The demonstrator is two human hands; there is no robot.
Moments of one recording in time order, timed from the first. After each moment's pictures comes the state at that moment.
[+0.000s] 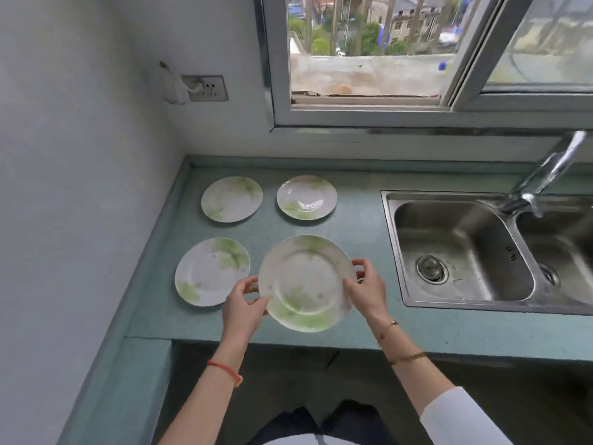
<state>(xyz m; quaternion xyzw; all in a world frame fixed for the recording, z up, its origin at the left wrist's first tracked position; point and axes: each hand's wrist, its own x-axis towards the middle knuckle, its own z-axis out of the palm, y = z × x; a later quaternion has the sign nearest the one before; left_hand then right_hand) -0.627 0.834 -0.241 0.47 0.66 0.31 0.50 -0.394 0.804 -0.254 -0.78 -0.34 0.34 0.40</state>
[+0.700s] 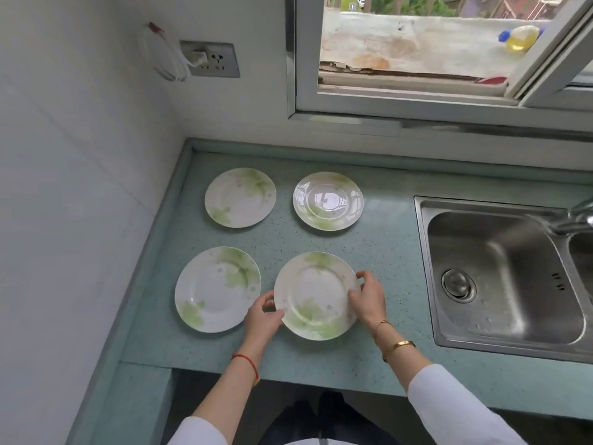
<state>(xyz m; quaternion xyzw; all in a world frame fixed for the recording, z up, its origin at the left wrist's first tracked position) -0.615 0.925 -0.328 0.38 0.70 0.21 0.56 -0.389 0.912 -0.339 -0.84 -0.36 0.34 0.21</state>
